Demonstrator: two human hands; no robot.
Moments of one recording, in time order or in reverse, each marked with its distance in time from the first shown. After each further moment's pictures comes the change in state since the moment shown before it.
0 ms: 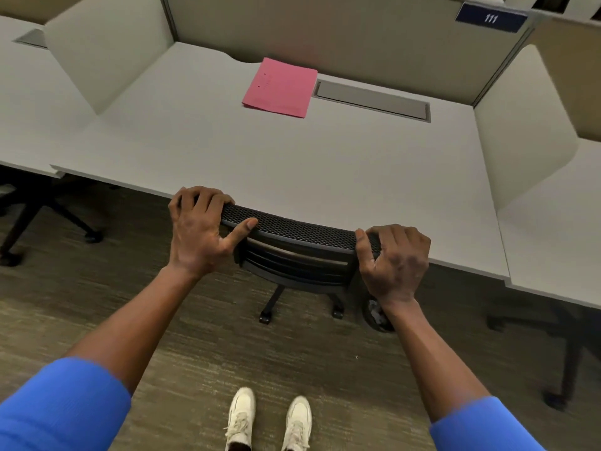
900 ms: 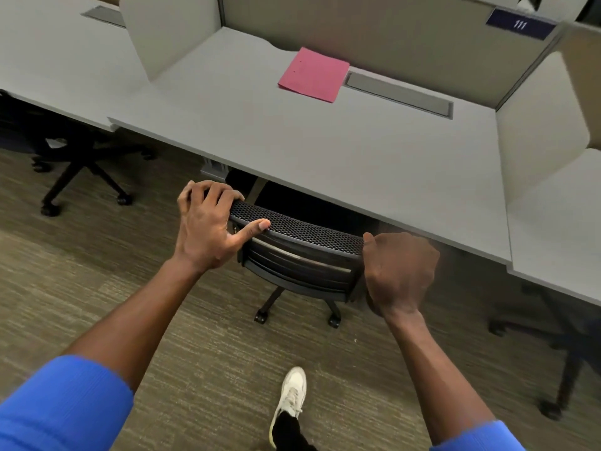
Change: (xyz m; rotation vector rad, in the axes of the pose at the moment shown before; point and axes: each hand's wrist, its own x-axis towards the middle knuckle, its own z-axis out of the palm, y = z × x) left_hand -0.140 0.015 -0.074 0.056 -0.011 -0.046; right_hand -0.109 -0.029 -0.086 0.021 -0.028 0.022
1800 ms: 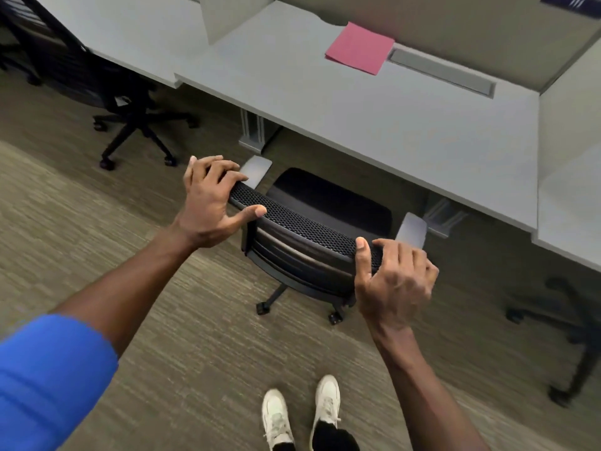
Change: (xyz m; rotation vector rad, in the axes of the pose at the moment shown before) left_hand -0.152 -0.035 -0.088 -0.081 -0.027 -0.030; right_hand -0.158 -0.073 -0.109 -0.010 -0.061 0.011
